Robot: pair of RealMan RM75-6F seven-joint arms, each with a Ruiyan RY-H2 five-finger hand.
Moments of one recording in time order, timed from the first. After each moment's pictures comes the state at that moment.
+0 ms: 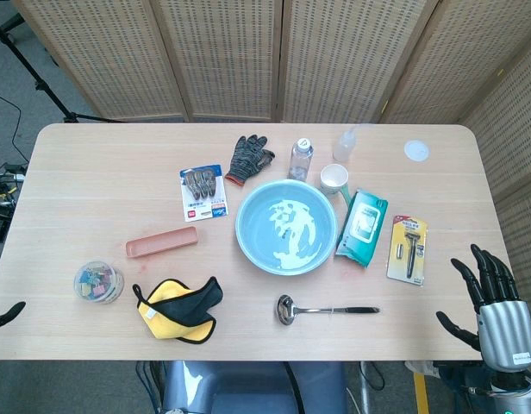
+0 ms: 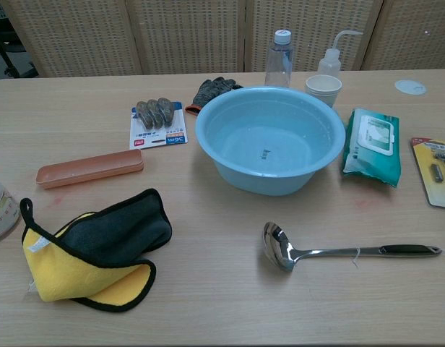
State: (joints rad) left arm 0.02 -0.92 -0.05 -1.87 1.53 1.63 -0.07; right arm 0.01 -1.20 0.06 -1.63 -1.74 1.74 -0.05
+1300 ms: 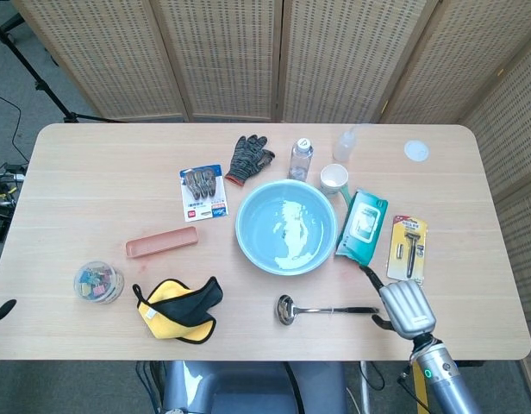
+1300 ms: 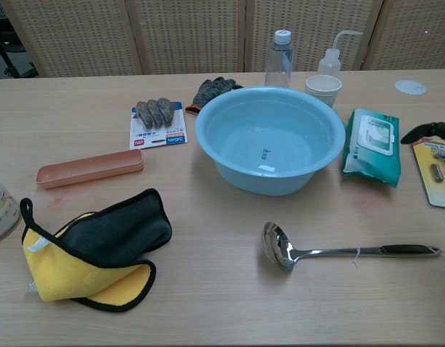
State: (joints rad) left arm 0.02 -0.89 -0.07 -1.85 1.51 1.63 -0.14; right arm 0.23 -1.32 0.06 -1.78 -1.46 1.19 -0.45
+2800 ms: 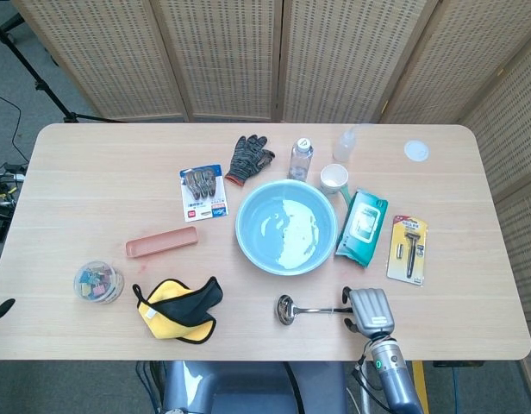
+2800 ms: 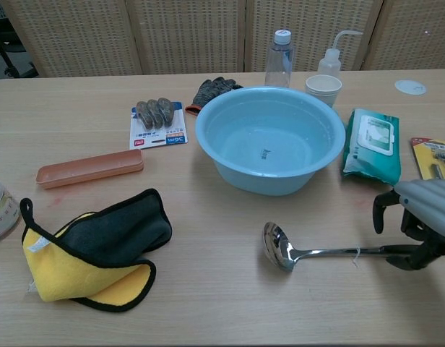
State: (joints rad) left arm 0.02 -0.89 -0.07 -1.85 1.49 1.61 -0.15; right arm 0.31 -1.65 0.05 -1.66 -1.08 1.22 -0.71
